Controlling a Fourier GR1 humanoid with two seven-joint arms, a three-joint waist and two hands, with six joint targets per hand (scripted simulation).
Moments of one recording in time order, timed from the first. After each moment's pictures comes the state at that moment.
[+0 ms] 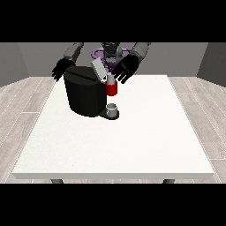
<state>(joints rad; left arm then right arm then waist) -1.17 0.44 0.10 -0.62 -0.63 -0.13 -0.12 -0.32 -0.03 -0.04 -1.38 -0.02 -0.16 -0.06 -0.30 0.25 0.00</state>
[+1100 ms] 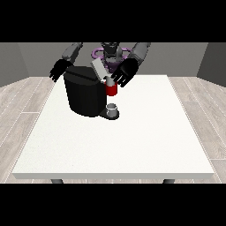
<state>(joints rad) -1.18 0.44 0.12 -0.60 -0.65 -0.15 -0.13 -0.33 -0.05 -0.06 -1.38 -0.04 -0.15 -0.06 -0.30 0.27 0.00</state>
